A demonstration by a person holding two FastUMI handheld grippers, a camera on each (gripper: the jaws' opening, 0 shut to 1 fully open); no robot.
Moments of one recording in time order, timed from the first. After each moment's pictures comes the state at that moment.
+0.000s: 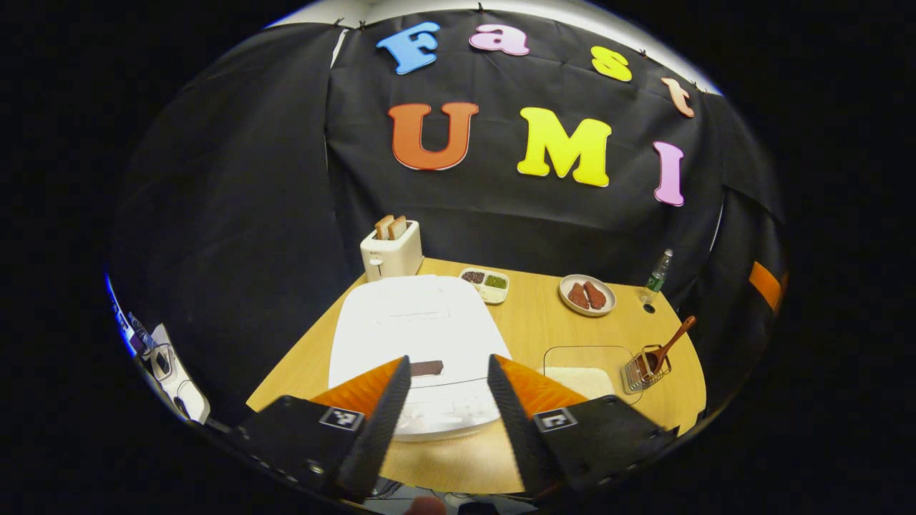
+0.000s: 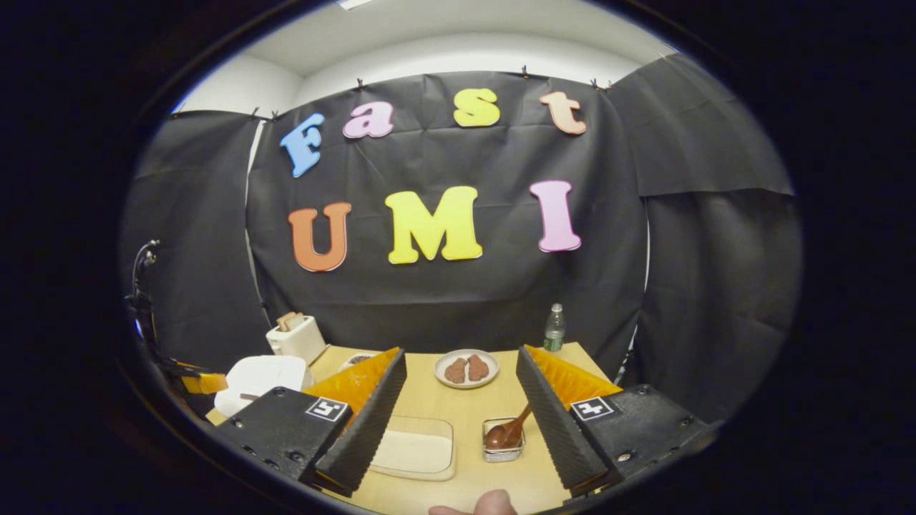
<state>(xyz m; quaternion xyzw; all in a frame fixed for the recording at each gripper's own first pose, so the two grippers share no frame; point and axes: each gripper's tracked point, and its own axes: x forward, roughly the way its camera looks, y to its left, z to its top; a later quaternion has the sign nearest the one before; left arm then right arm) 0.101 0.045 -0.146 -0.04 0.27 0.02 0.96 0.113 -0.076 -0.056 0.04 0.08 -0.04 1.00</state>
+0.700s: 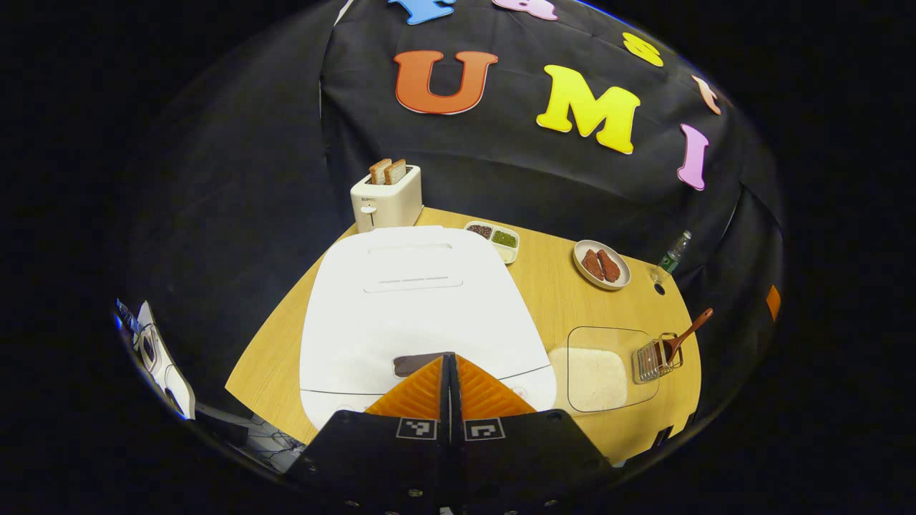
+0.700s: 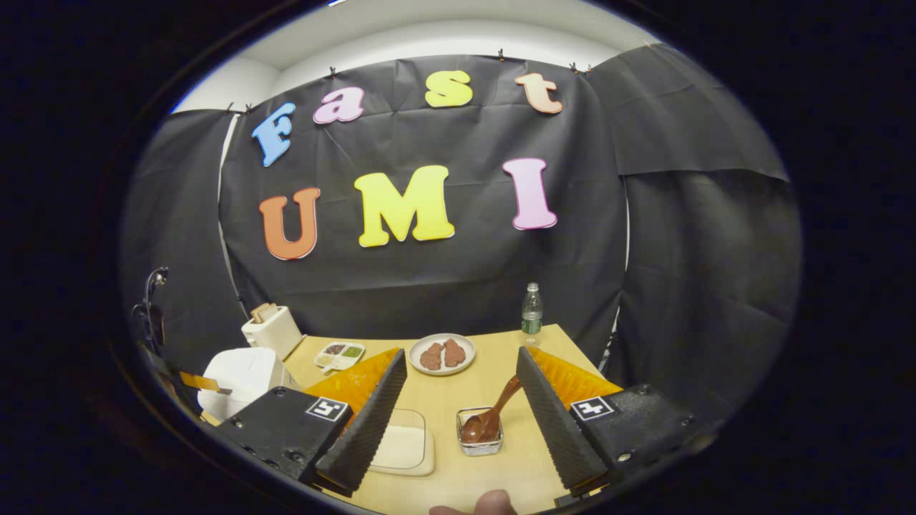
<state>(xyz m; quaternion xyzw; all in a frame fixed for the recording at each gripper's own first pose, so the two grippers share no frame) 0.135 0.063 -0.204 -0.07 0.36 0.02 0.93 0.123 -0.115 -0.088 0.05 0.11 -0.08 0.99</state>
